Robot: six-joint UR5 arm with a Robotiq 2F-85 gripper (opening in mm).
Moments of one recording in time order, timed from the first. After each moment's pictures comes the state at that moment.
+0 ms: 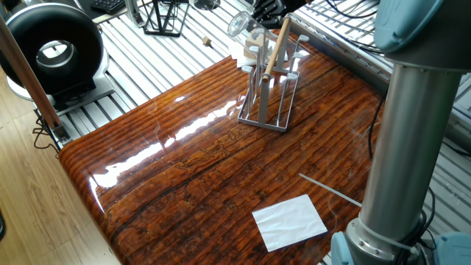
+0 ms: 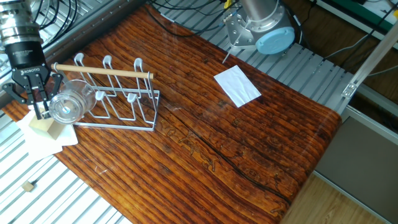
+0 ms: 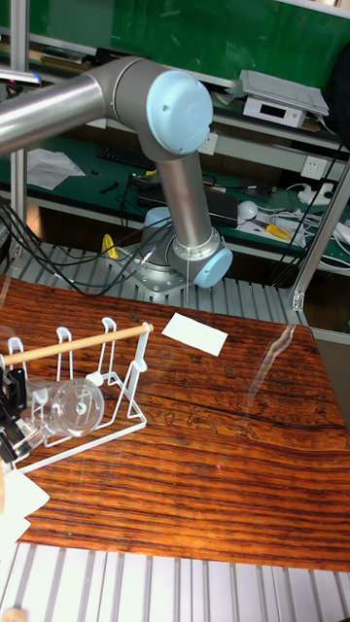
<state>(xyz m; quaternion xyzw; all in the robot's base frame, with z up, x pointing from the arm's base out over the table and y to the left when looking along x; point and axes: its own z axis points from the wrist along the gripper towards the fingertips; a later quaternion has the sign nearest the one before) 0.730 -0.161 0.131 -0.47 0.74 0.20 0.44</state>
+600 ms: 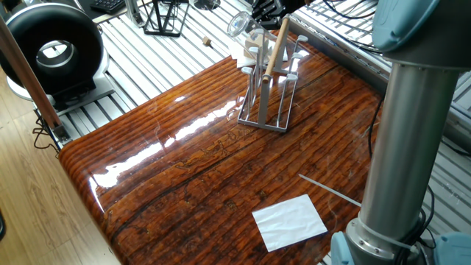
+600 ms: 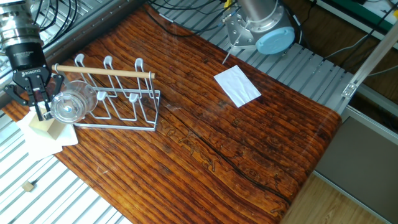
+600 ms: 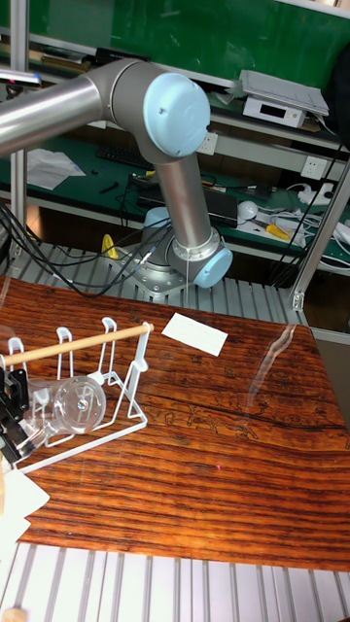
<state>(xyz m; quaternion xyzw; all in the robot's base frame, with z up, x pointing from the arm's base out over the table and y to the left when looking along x) 0.729 -0.155 0.133 -0.47 0.73 0.21 0.45</state>
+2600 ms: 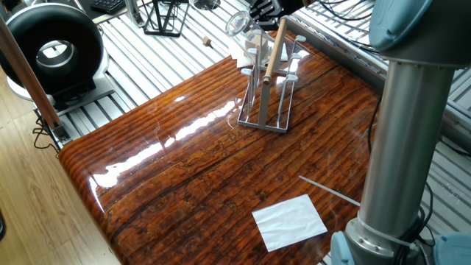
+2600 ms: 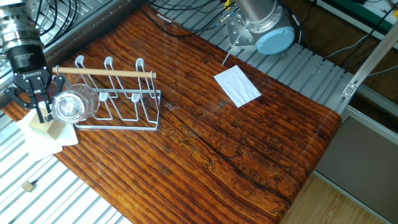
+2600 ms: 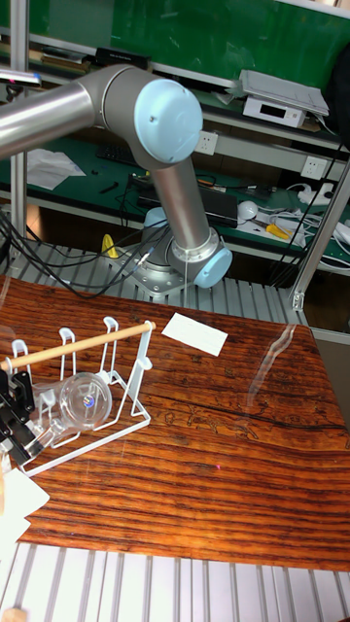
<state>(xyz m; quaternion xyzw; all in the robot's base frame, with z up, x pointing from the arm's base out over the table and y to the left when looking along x) 0.731 -0.145 0.138 -0.47 0.70 0.24 0.48</state>
